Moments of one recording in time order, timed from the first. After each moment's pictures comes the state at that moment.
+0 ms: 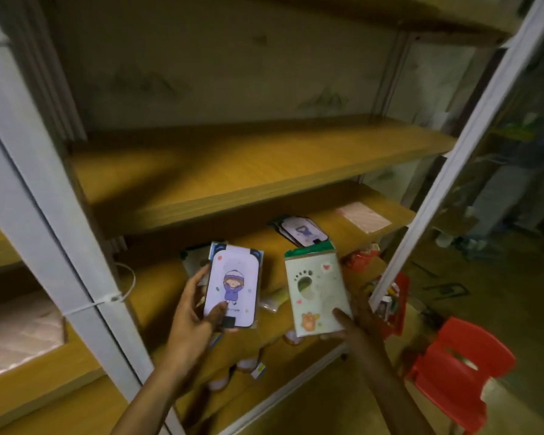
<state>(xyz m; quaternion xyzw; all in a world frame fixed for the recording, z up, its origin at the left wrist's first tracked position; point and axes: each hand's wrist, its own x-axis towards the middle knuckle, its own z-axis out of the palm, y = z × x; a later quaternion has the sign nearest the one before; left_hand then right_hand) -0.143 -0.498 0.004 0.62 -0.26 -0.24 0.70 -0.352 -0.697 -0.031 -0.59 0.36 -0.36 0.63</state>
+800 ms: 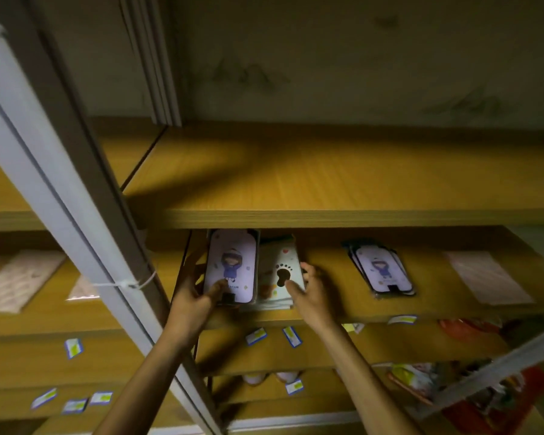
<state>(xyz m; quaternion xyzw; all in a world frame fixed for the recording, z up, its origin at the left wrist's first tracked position) -0.109 -0.513 0.016 0.73 -0.08 -0.05 0.68 -0.144 -0.733 -0.043 -0.79 0.21 -0.09 0.57</state>
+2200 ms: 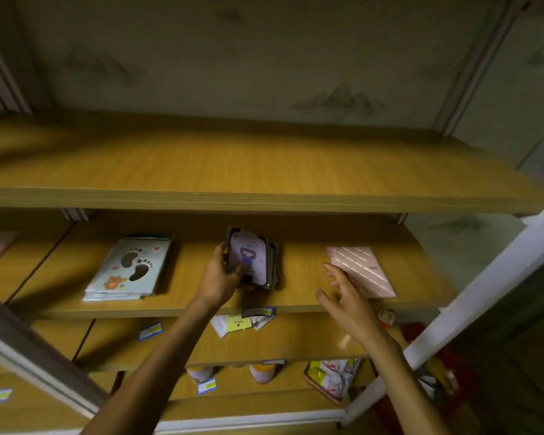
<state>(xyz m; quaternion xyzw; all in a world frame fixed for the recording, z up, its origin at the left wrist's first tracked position) -0.179 -0.834 -0.008 0.77 -0.08 -0.11 0.62 -0.312 -1.066 -0.020 -0.90 0.13 -0.10 0.40</state>
